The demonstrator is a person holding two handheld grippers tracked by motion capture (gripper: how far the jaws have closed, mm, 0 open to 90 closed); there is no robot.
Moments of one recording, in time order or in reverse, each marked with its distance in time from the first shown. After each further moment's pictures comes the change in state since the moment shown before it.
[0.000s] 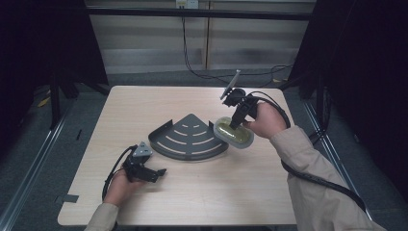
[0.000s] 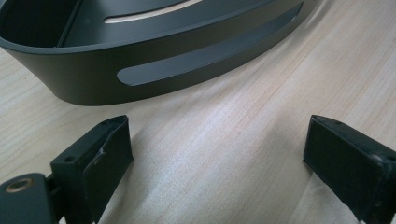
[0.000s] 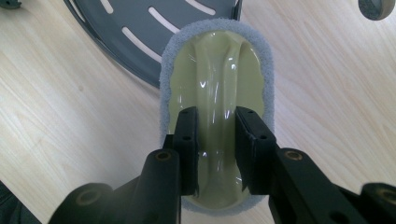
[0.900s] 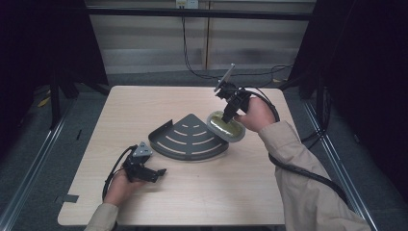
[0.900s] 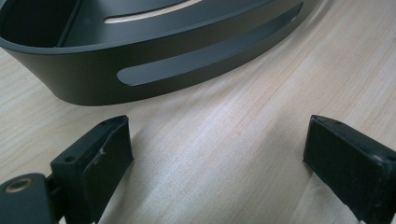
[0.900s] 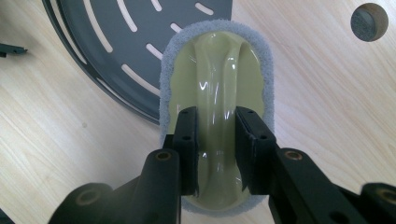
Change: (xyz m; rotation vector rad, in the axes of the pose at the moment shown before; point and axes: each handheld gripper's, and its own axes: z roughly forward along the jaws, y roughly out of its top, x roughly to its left) left arm 0.000 0.000 0.000 0.000 0.000 0.001; right arm -0.006 0.025 0.006 -0.040 0.012 0.063
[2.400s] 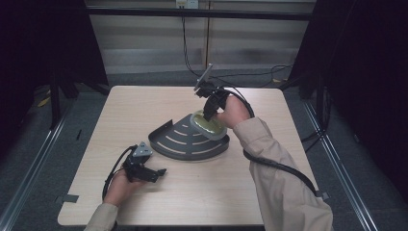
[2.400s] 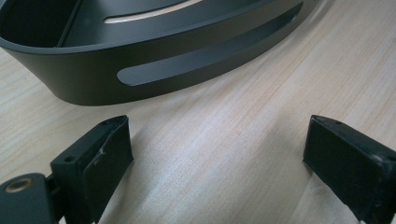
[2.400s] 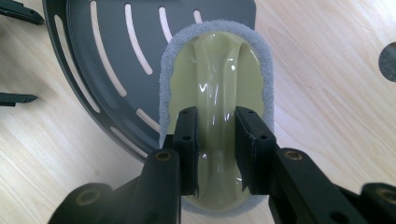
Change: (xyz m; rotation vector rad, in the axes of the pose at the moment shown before) left arm 0.000 0.000 0.000 -0.002 -0.001 -0.004; right arm 0.022 0.049 0.032 -0.002 0.004 -0.001
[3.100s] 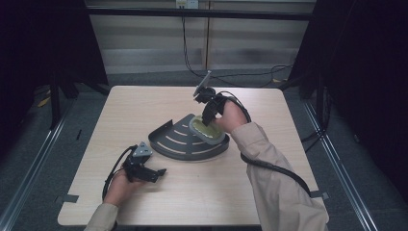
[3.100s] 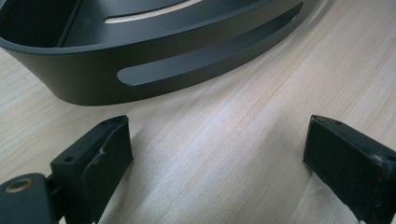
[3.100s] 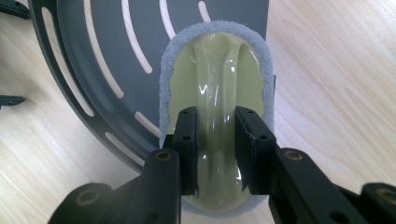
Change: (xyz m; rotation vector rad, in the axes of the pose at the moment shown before) left arm 0.000 0.000 0.000 0.000 -0.001 0.000; right arm -0.001 -0.004 0.025 0.011 0.023 0.010
